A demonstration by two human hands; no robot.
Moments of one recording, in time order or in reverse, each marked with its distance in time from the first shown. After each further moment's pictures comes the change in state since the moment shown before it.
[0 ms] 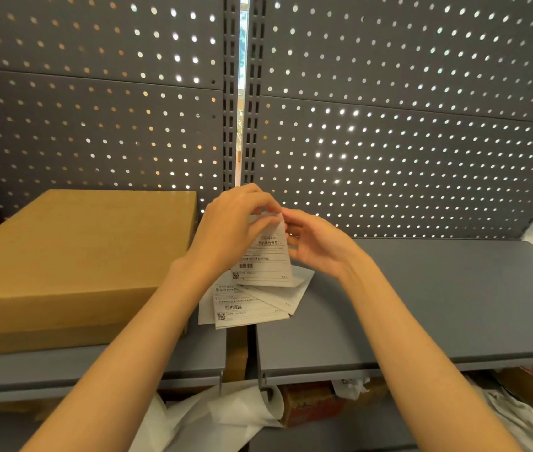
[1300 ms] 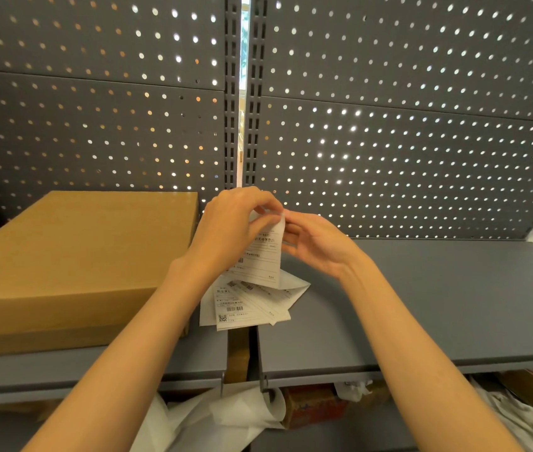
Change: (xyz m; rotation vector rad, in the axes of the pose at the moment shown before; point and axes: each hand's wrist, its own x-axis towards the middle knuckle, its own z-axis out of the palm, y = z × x) left_hand 0.002 -0.002 -0.001 -0.021 -0.004 -0.012; right_hand 0.002 0.002 -0.001 -0.041 -0.079 -0.086
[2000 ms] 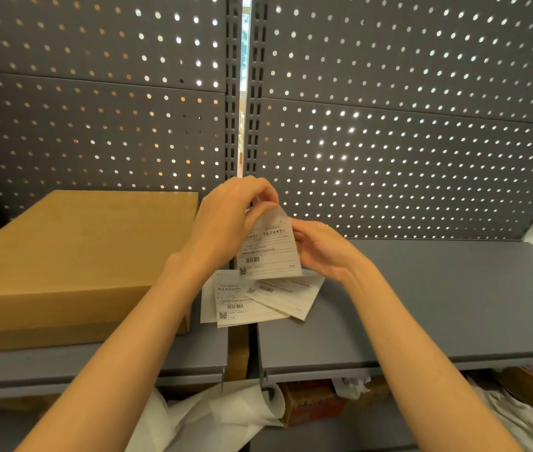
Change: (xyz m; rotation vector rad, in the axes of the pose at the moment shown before) left_hand 0.000 0.008 -0.012 0.046 0.024 0.028; right_hand -0.002 0.007 -0.009 -0.096 0.051 0.068
